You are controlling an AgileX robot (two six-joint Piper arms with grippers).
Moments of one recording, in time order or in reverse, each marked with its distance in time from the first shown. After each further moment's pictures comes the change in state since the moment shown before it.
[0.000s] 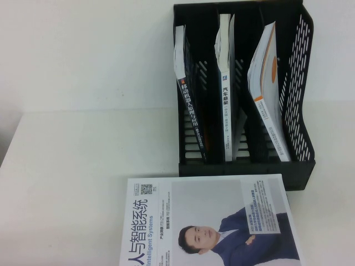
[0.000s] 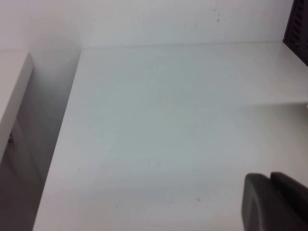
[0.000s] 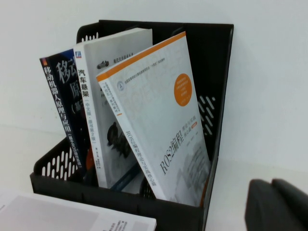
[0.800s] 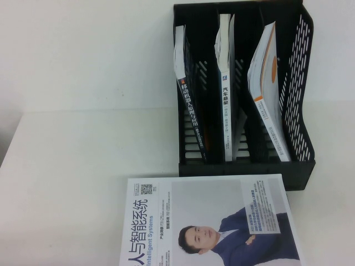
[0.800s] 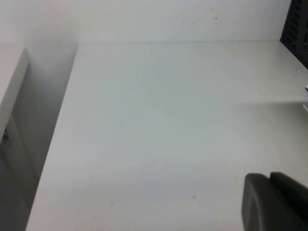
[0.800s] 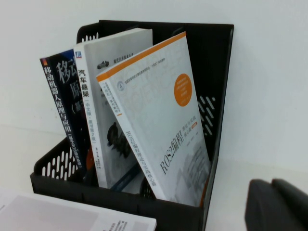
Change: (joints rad) right arm 0.000 0.000 0.000 0.000 0.000 0.000; left arm 0.000 0.000 -0.002 -0.017 0.010 -0.004
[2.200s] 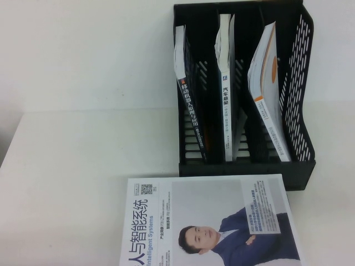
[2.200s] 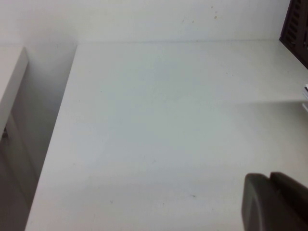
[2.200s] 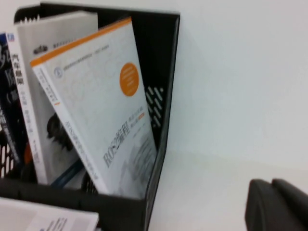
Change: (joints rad) right arm 0.000 -0.009 0.006 0.000 -0.146 -0.051; left arm 0.000 0.000 -0.002 -0.002 0.004 0.000
